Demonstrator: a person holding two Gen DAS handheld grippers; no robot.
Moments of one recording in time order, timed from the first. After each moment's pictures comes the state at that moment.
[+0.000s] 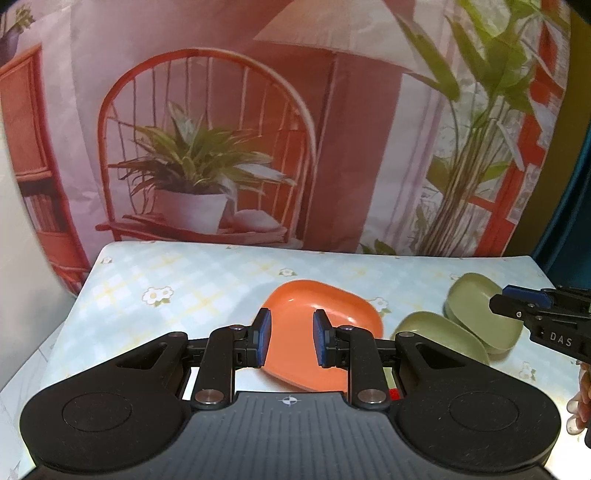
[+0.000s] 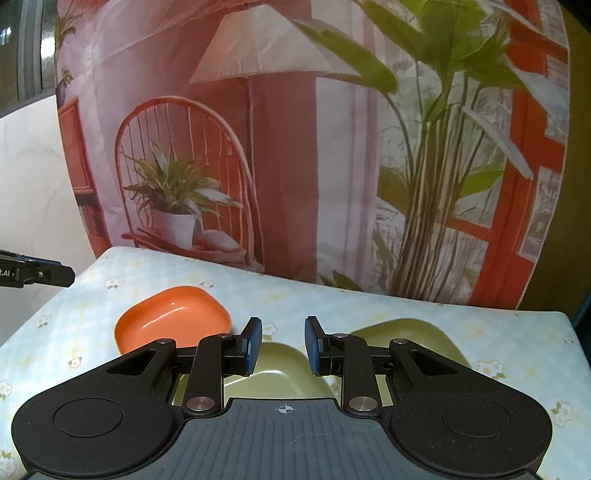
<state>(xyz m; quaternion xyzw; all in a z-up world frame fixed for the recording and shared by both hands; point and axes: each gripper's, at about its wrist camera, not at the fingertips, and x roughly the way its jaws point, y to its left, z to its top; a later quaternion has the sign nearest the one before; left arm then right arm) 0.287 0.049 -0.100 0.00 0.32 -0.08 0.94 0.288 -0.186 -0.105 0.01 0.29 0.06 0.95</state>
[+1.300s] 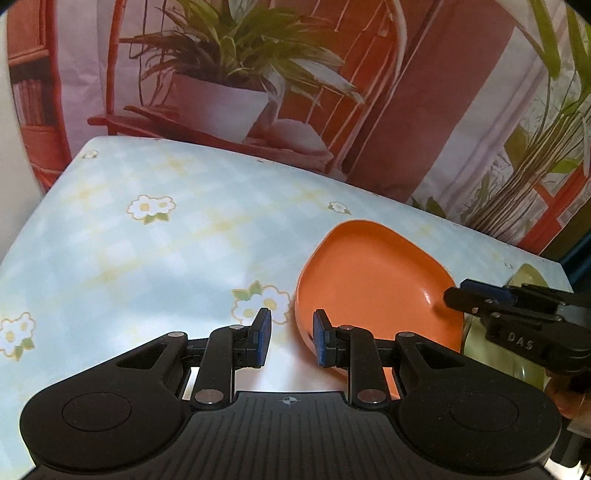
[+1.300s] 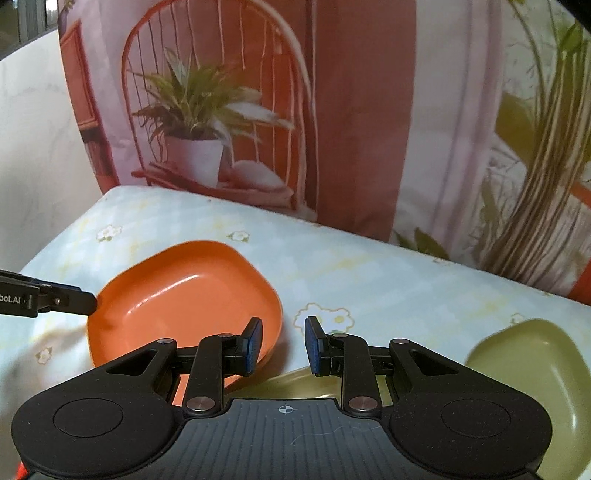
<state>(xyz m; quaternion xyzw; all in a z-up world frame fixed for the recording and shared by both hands) 0.370 0.095 -0.193 -0.10 0.42 -0.08 0.90 0.405 -0.118 -0.191 0.00 0.38 0.11 0.92</state>
